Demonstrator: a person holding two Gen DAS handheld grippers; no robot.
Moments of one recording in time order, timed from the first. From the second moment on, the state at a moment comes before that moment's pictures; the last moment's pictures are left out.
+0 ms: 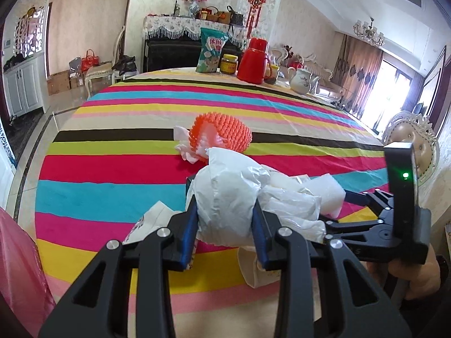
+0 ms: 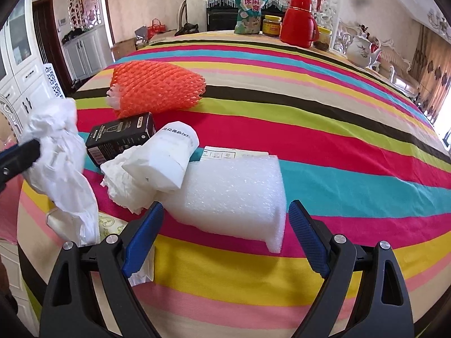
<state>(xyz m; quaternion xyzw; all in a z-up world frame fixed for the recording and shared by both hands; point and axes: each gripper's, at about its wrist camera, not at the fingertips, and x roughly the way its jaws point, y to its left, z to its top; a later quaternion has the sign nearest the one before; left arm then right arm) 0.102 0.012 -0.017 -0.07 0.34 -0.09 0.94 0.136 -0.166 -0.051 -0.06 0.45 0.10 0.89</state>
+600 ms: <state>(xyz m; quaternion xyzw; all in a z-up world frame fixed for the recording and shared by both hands) 0.081 0.033 -0.009 -0.08 0.32 -0.08 0.94 0.145 -0.162 -0.059 -0.08 0.45 0.07 0.88</state>
